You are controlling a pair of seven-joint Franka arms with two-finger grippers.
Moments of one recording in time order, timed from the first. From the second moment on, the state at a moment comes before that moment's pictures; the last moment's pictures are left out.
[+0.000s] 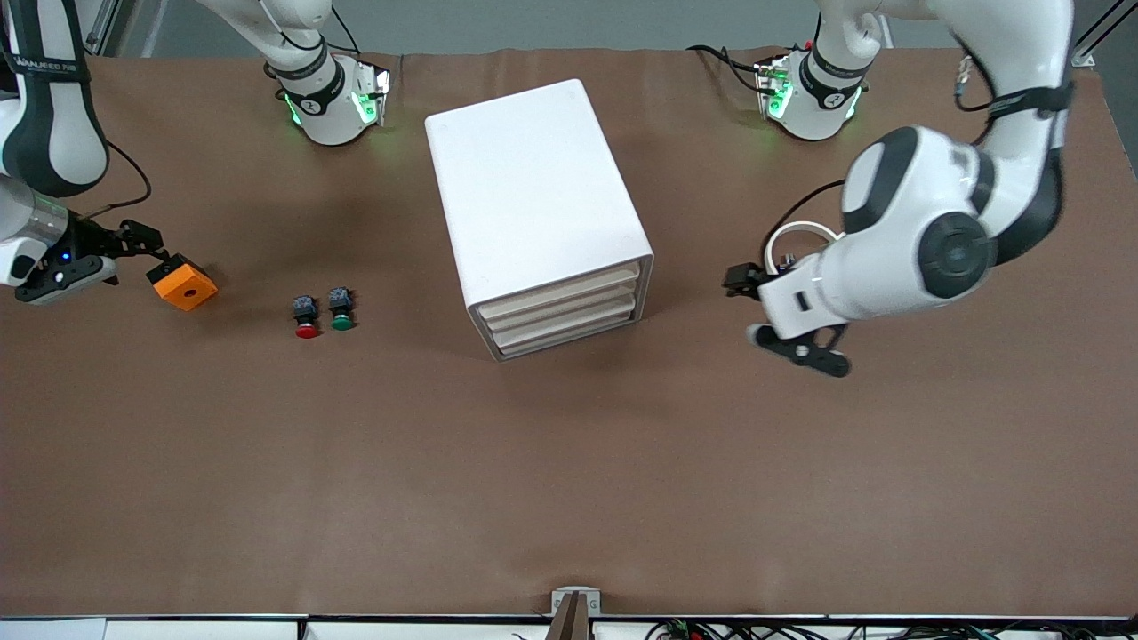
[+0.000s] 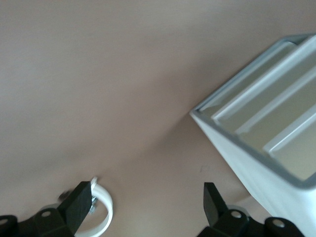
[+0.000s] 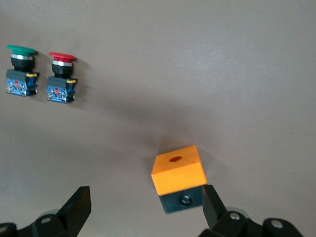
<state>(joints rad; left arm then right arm) -0.30 0.39 -0.10 -1.53 -0.22 1.74 0.08 -0.31 0.00 -0.09 -2.28 0.03 2.18 -0.80</state>
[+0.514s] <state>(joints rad) -0.34 0.50 -0.15 -1.52 -0.41 1.83 0.39 -0.23 -0.01 -0.07 -2.46 0.11 2.37 -0.54</state>
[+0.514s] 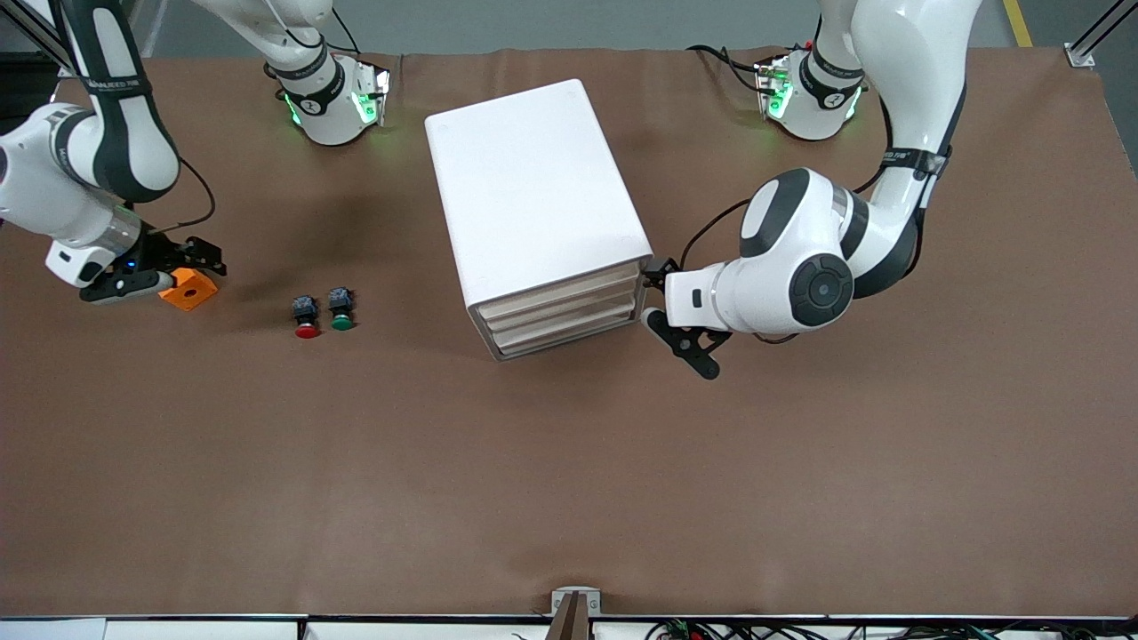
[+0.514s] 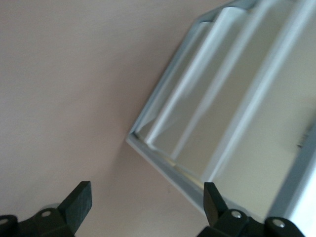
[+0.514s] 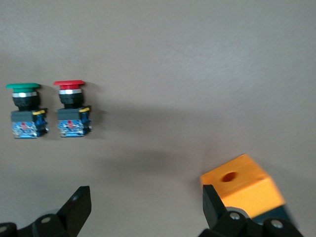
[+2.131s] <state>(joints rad) -0.23 0.69 -0.16 -1.37 -0.68 1.81 0.77 0.04 0.21 -0.06 -2.61 0.18 2.88 -0.24</state>
